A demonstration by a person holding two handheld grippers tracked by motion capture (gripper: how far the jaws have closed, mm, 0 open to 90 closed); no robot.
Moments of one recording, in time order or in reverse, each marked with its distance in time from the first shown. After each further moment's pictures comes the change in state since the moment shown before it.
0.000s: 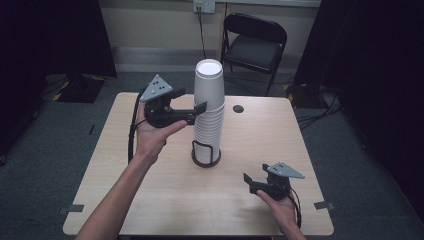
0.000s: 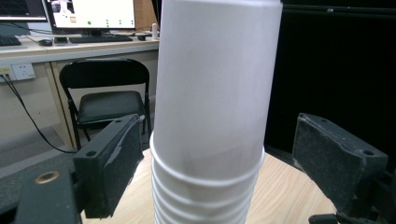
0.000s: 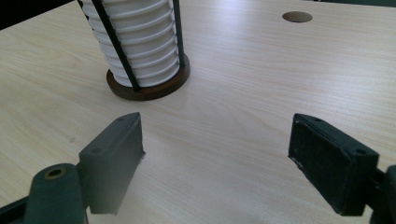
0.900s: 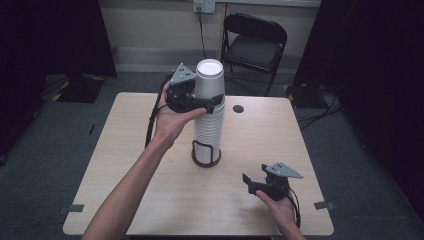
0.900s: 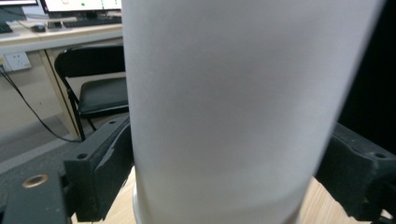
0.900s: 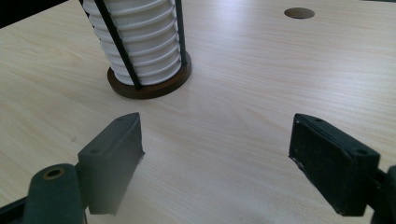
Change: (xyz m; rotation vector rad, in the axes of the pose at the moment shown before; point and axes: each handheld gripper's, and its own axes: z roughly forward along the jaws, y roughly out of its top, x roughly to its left) left arm 0.001 0.012 0.055 0.111 0.019 0.037; right arm 0.002 0.000 0.002 0.010 -0.001 0.008
